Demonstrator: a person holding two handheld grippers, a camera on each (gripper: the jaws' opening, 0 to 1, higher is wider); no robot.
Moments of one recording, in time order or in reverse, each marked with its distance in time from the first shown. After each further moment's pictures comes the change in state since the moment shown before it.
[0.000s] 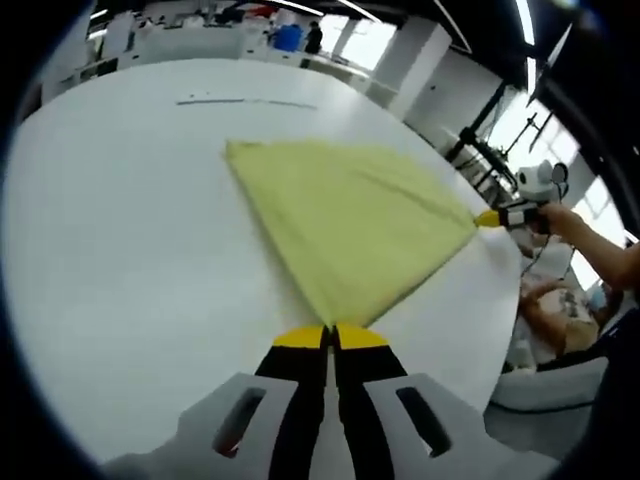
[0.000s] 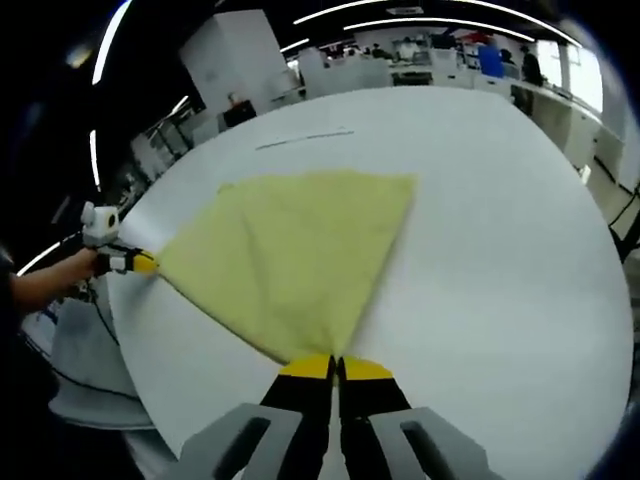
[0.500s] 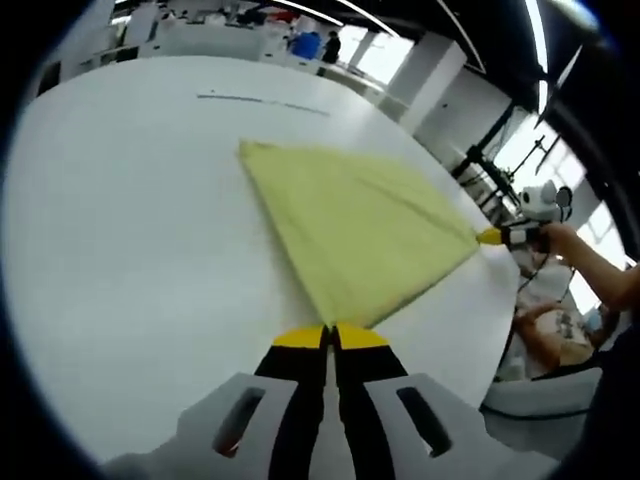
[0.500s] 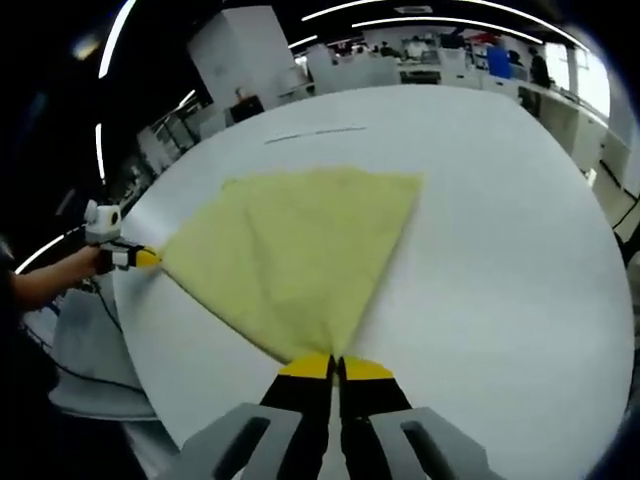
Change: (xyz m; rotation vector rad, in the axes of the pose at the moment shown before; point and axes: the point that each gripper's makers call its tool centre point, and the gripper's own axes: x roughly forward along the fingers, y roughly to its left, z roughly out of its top) left arm -0.007 0.000 -0.007 -0.072 -0.044 0.013; right arm -0.002 0.006 -0.006 -0.022 0.018 0.017
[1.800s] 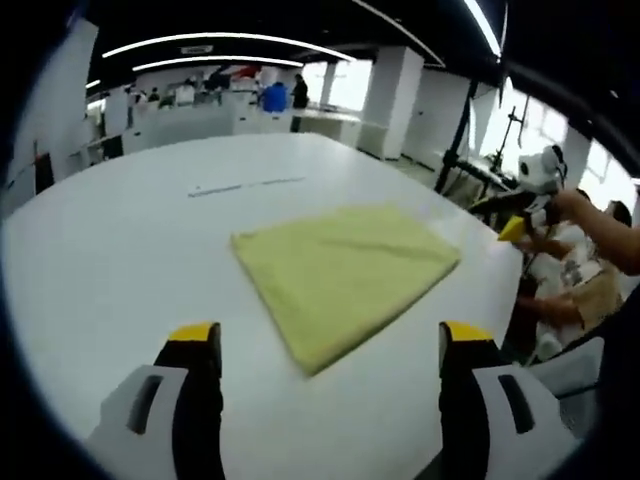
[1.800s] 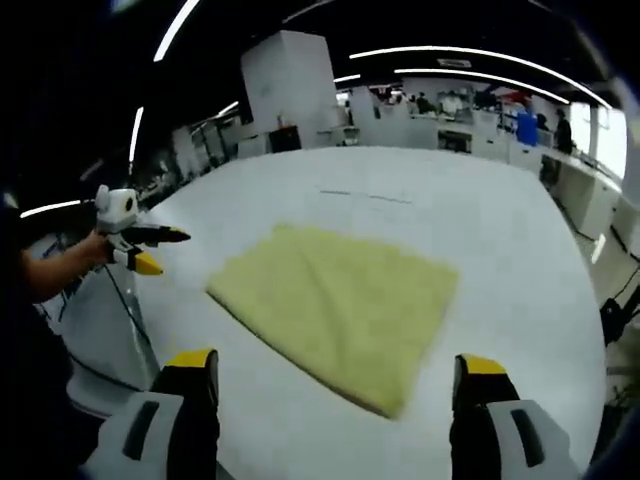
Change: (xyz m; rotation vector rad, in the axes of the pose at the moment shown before) left arm -0.064 -0.042 0.048 0.263 -0.199 0.078; right arm -0.053 0.068 0.052 -0.181 -0.229 0.032
